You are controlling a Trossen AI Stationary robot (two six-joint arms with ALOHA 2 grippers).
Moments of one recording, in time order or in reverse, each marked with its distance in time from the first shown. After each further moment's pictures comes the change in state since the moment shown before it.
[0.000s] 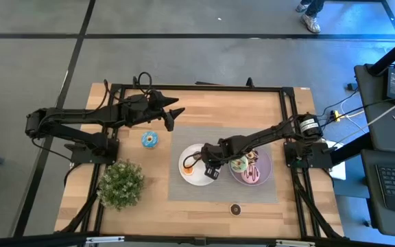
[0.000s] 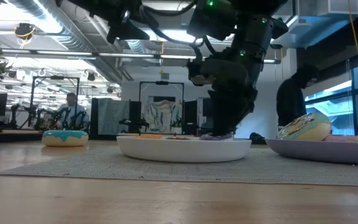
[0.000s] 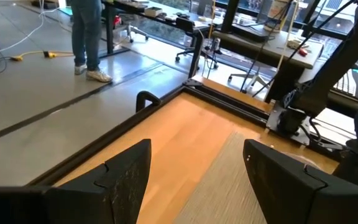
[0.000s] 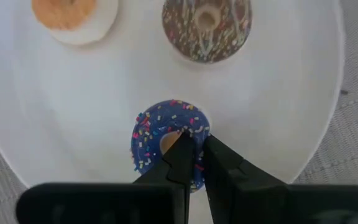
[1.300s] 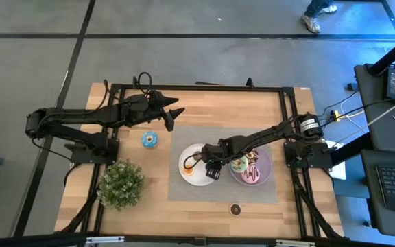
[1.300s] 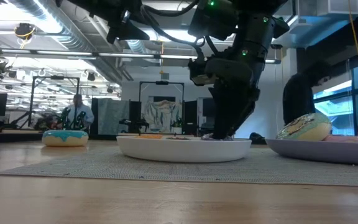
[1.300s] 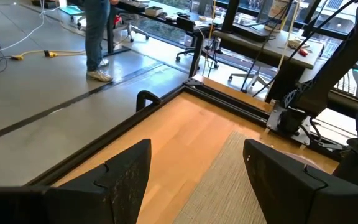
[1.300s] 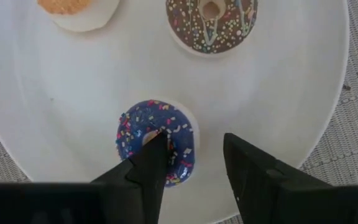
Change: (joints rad) left arm 0.000 0.000 0.000 -0.003 -0.002 -0.003; right arm -0.001 -0.004 -0.001 -0.016 -0.010 -0.027
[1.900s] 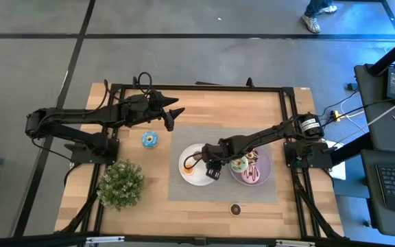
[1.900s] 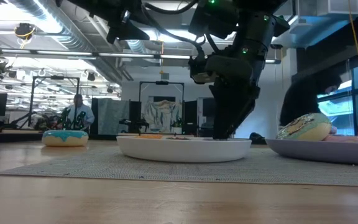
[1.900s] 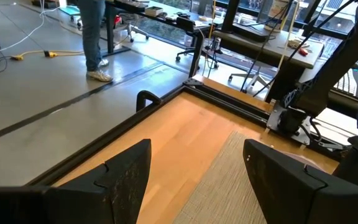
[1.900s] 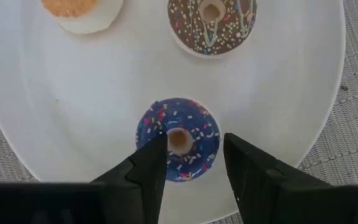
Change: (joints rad) left arm 0.000 0.000 0.000 0.000 0.000 0.001; right arm -0.001 -0.008 -0.001 -0.001 -0.001 0.002
